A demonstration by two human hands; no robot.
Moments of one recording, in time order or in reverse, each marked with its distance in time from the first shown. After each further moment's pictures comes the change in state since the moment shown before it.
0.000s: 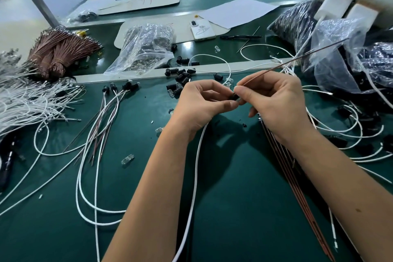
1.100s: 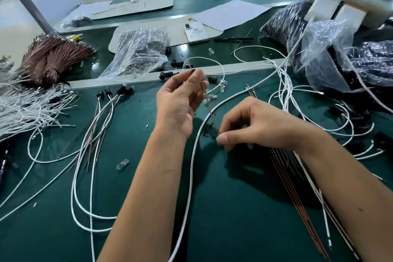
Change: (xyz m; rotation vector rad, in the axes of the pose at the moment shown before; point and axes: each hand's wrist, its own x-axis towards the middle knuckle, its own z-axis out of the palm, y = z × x) left_hand 0.006 0.012 0.000 -0.779 0.308 -0.088; right_hand -0.006 -0.015 -0.015 -0.265 -0.817 0.194
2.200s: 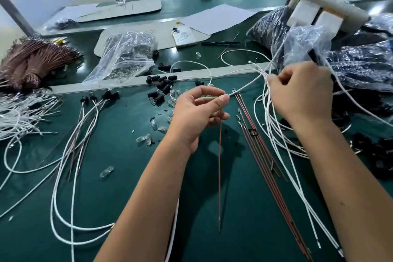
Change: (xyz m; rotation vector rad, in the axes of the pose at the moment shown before) left_hand -0.013 -0.031 0.017 0.460 -0.244 -0.060; right_hand -0.022 0.006 -0.053 -0.716 1.200 0.341
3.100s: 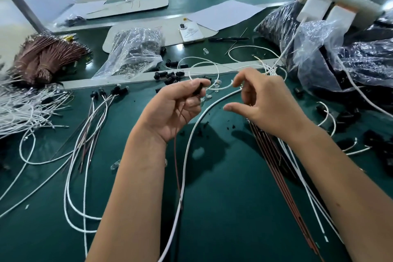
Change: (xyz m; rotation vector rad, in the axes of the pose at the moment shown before) left_hand 0.004 0.022 -0.055 -0.326 -0.241 -0.100; right_hand -0.025 -0.019 0.026 0.376 -0.394 -0.438
